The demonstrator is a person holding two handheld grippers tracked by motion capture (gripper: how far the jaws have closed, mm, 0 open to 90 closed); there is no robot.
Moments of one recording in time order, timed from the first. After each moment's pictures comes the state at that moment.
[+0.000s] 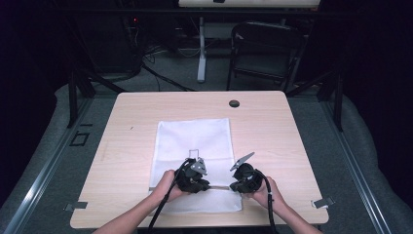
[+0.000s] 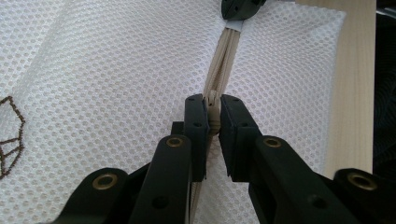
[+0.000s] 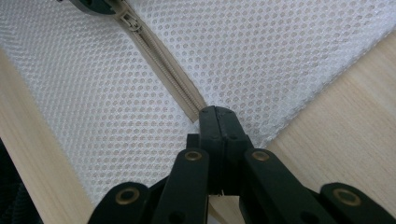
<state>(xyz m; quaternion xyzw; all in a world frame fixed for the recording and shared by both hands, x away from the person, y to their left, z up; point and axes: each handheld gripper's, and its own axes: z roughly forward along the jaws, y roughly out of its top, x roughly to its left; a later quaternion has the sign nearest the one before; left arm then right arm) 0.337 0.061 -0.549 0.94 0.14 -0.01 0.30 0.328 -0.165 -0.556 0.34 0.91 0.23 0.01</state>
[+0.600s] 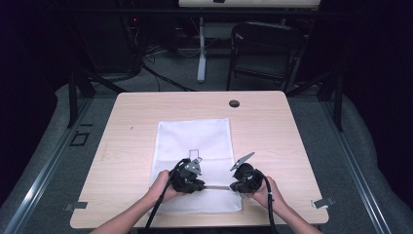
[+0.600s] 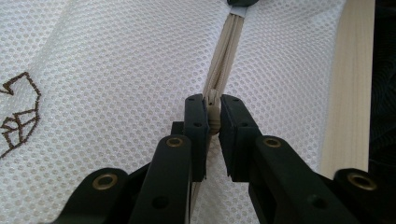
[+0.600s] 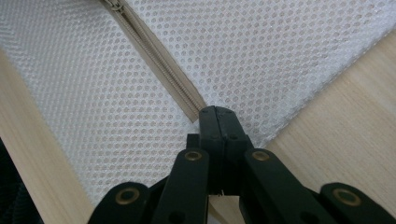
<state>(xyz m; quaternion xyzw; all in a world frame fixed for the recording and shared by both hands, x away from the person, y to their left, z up) 0.335 0.076 -0.547 0.94 0.15 -0.01 0.30 0.328 -0.166 -0.557 0.34 0.91 0.24 0.01</state>
